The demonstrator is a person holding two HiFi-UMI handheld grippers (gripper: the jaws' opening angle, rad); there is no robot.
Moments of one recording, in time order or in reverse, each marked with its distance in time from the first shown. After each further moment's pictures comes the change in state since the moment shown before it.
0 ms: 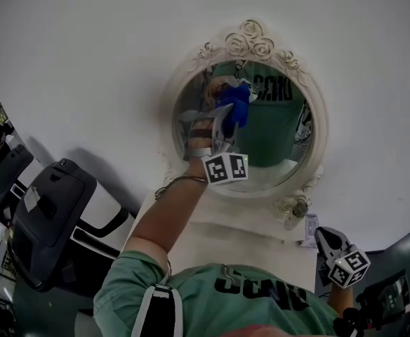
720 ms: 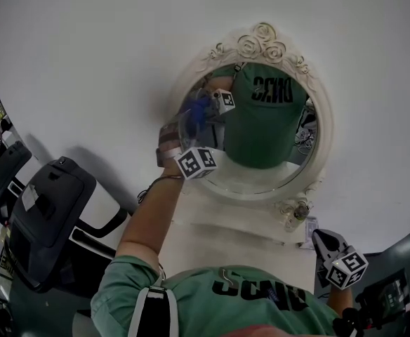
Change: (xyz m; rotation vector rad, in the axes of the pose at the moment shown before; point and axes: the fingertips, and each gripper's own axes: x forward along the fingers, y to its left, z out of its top) left arm -0.010 0.027 -0.150 0.024 0.300 0.052; right arm 0.013 0.016 0.004 -0.026 0.040 0.015
